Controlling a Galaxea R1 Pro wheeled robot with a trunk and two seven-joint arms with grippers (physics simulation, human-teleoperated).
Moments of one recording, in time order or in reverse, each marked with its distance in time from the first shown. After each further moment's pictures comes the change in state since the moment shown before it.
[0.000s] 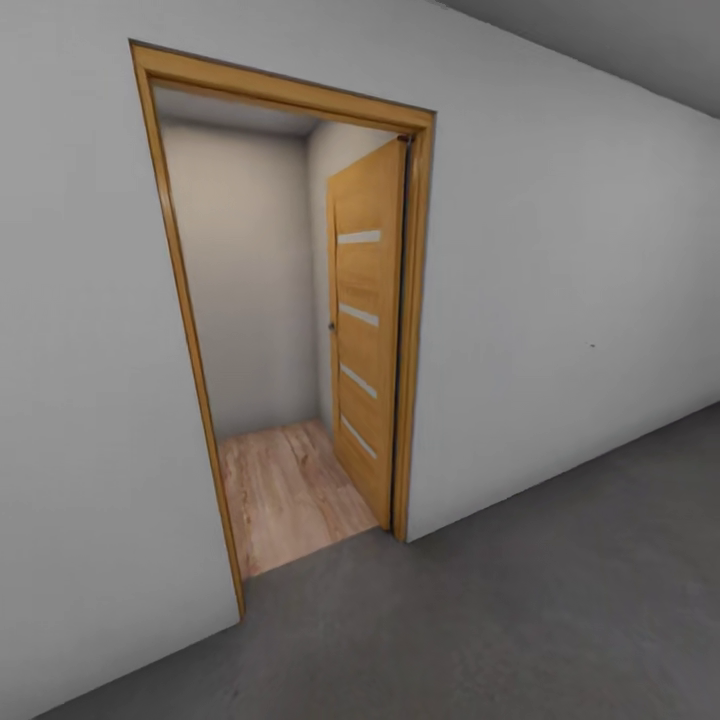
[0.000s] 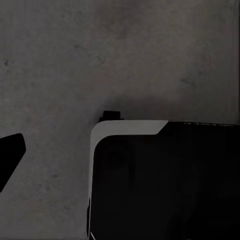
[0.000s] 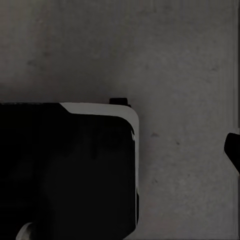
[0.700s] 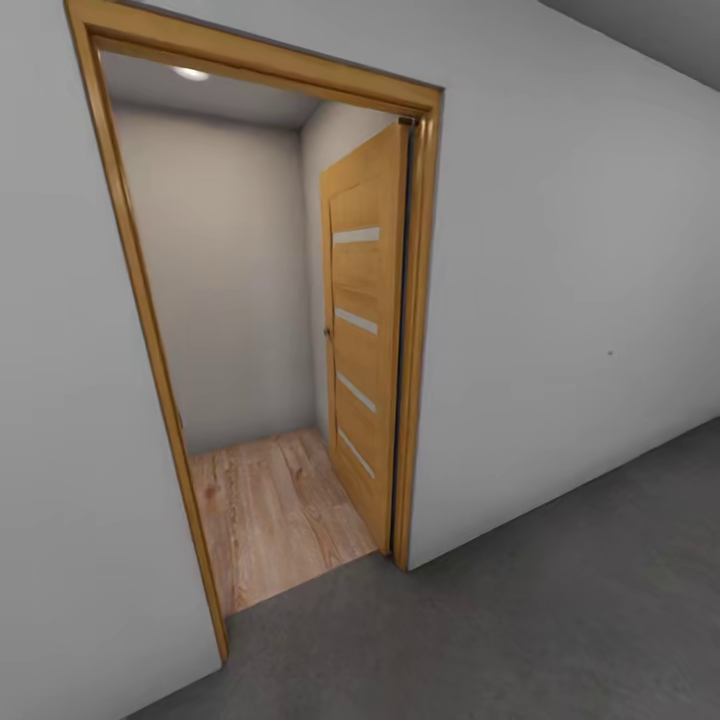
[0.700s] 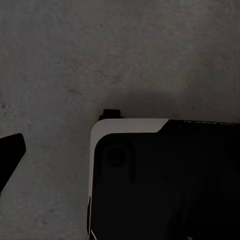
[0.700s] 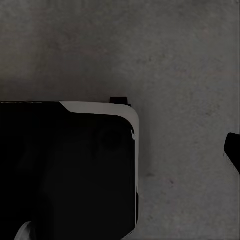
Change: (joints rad) left arm 0.000 0.008 0.000 0.000 0.005 0.009 -0.011; right arm 0.000 0.000 0.002 0.000 0.001 0.003 0.001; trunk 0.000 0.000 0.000
